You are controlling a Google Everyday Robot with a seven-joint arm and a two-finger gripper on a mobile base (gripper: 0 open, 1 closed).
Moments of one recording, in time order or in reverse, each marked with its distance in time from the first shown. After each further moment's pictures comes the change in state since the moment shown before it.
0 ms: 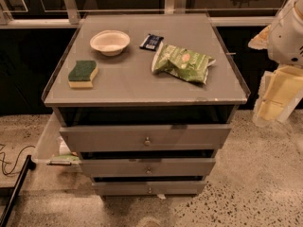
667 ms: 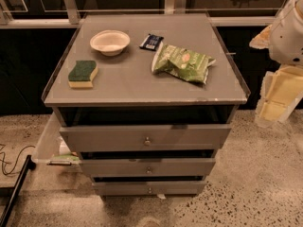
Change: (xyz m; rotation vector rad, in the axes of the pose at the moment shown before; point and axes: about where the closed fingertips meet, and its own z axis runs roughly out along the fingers) arm 0.002 0.001 -0.002 0.006 0.016 -0.014
